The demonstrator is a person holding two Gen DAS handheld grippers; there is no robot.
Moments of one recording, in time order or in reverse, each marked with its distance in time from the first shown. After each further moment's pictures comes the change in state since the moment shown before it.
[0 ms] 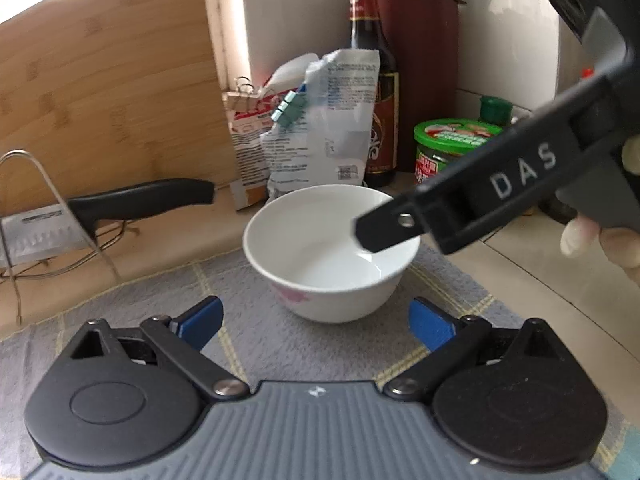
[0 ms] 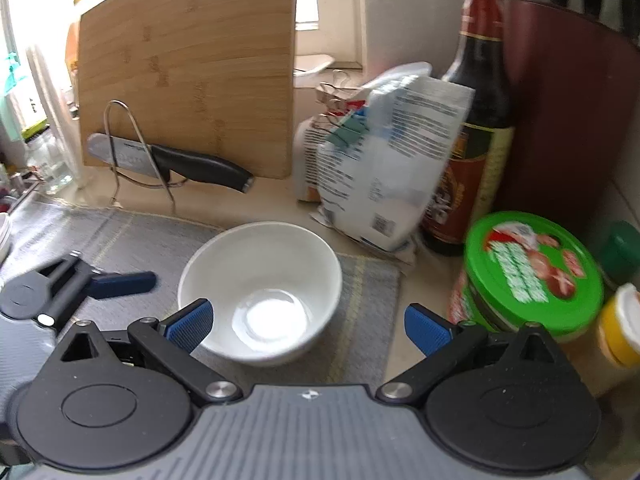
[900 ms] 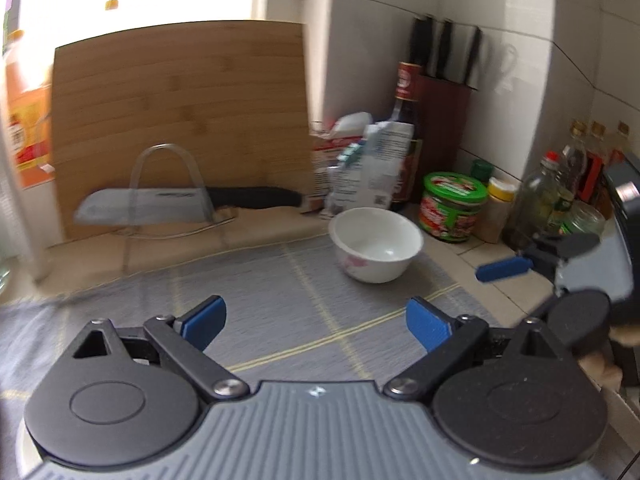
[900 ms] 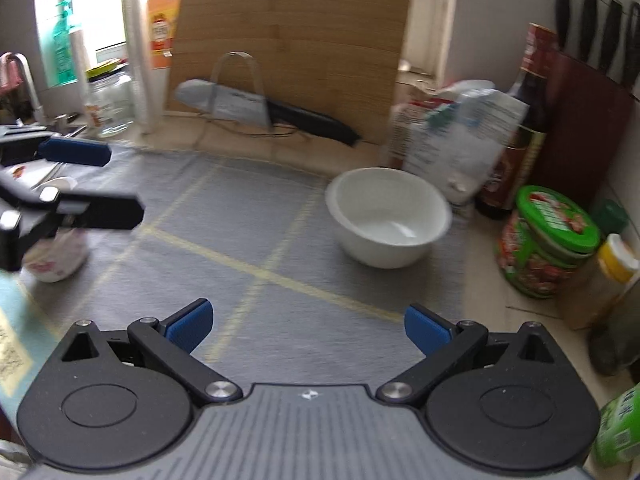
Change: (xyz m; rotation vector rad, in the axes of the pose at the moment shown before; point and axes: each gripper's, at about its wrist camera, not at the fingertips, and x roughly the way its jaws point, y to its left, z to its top) left arm -0.146 0.065 -0.020 -0.126 -0.028 -0.032; right arm -0.066 0.108 -0.058 -0.101 0.013 -0.070
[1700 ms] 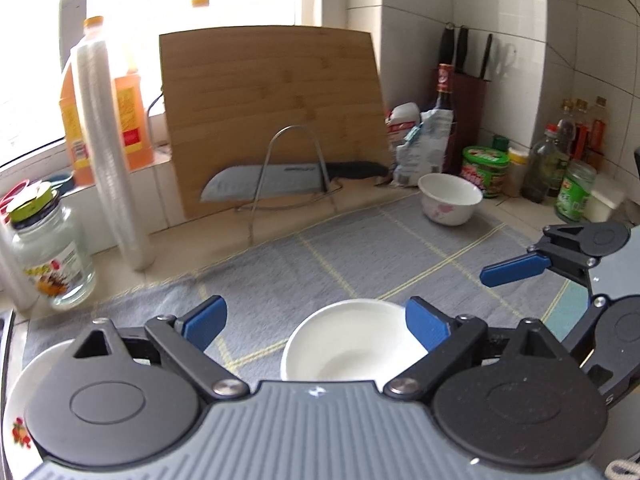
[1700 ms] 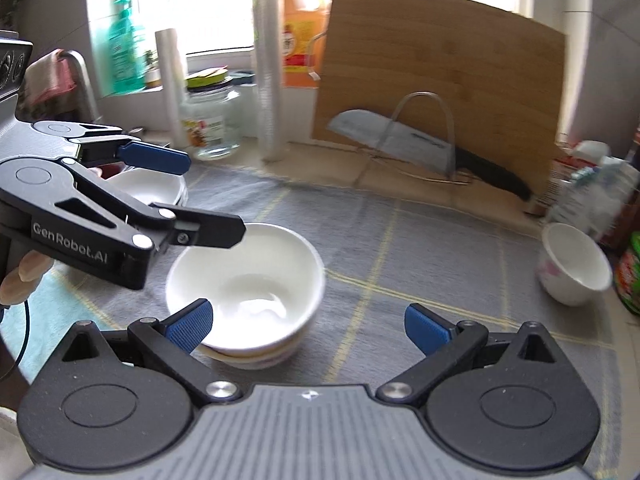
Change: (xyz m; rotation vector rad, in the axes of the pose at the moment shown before) left arm -0.094 0.168 -0.042 0.096 0.003 -0.039; right arm 0.002 0.226 0.026 0.008 -0.064 0.053
